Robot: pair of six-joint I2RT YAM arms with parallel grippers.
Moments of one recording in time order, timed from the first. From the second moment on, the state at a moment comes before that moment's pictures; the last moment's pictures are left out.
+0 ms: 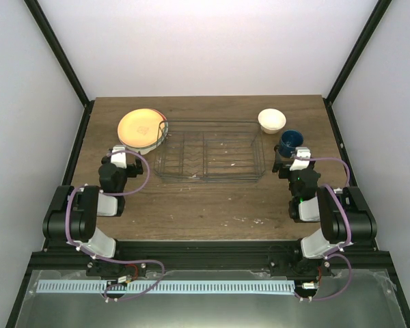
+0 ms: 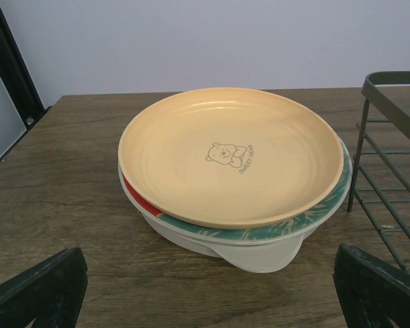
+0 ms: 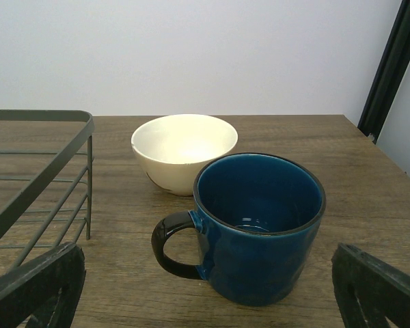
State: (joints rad) left arm 0.00 1.55 0.29 1.07 0.02 0.00; right arm 0.00 1.52 0.21 1.22 0.00 0.00
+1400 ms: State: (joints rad) left arm -0.23 1.51 1.49 -0.42 0.15 0.02; right arm 0.08 1.48 1.42 -0.39 0.21 0.18
